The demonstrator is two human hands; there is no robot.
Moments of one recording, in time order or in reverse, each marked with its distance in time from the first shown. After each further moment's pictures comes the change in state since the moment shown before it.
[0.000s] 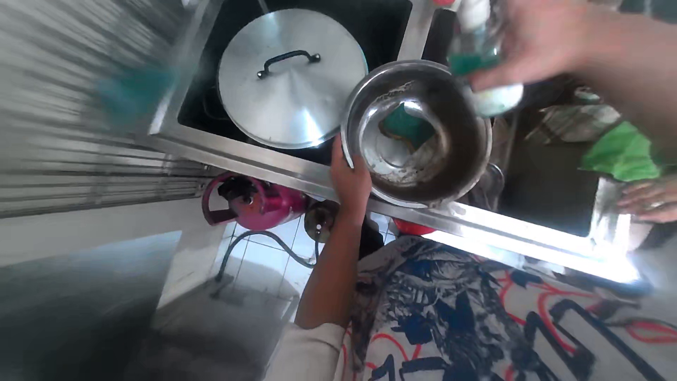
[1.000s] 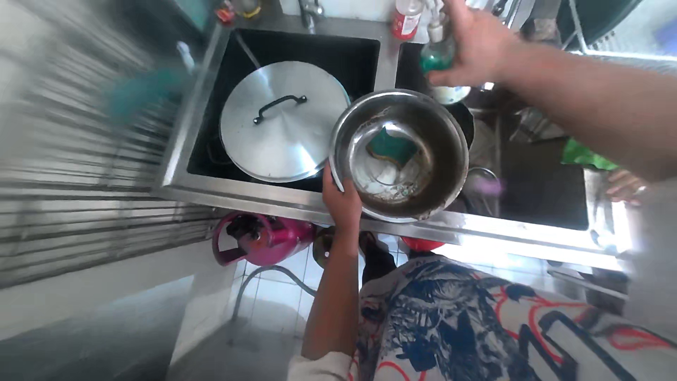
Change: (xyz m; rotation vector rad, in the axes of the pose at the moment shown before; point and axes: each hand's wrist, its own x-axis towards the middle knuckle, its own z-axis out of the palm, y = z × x) left_hand 0.010 -0.005 0.003 -0.028 0.021 0.046; right_hand 0.012 0.048 0.000 -0.064 0.201 0.101
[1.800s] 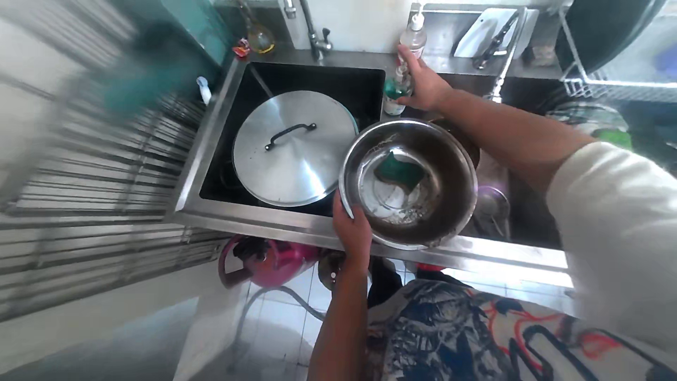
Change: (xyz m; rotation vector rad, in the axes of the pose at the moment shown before) left_hand -0.001 0.000 0.003 -0.054 0.022 -0.017; right_hand 0.094 0.071 0.111 0.162 0.058 0.148
